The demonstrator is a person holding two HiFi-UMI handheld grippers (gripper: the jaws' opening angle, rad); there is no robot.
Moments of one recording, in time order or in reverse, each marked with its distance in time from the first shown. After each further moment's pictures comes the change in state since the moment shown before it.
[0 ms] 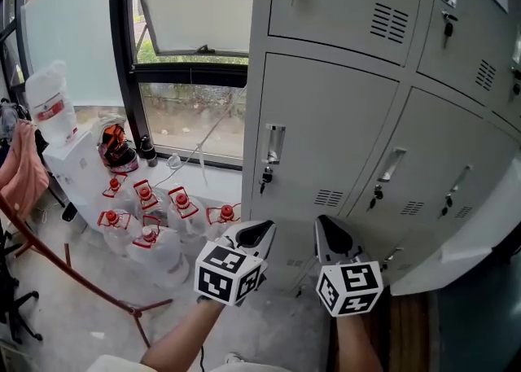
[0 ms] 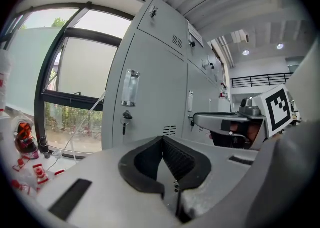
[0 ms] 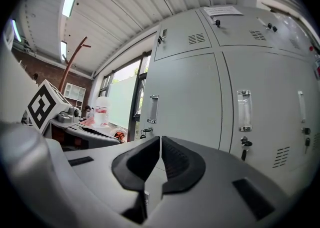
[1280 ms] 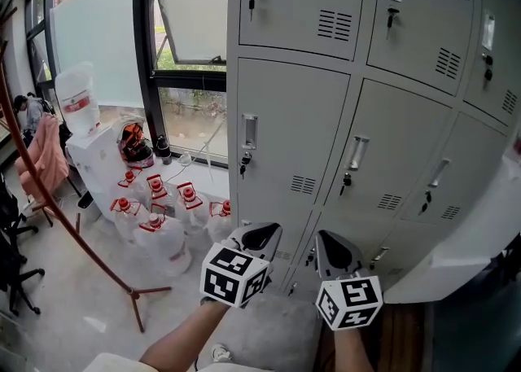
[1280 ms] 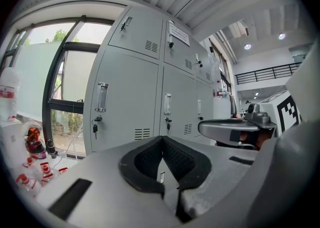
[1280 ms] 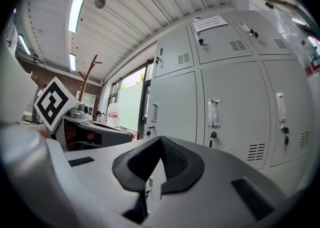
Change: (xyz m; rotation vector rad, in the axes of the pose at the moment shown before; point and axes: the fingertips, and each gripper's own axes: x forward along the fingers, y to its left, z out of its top) left arm -0.009 -0.142 0.005 0.035 -0.026 0.092; right arm -0.135 -0.047 -0.008 0.026 -0.031 0.109
